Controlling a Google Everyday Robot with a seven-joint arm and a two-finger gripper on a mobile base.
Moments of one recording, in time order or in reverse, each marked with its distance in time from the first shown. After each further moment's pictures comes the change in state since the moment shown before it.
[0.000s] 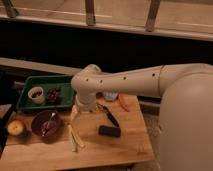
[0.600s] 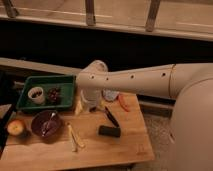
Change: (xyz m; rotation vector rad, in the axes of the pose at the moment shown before) arm -0.001 -0.042 -0.042 0.055 -0.070 0.109
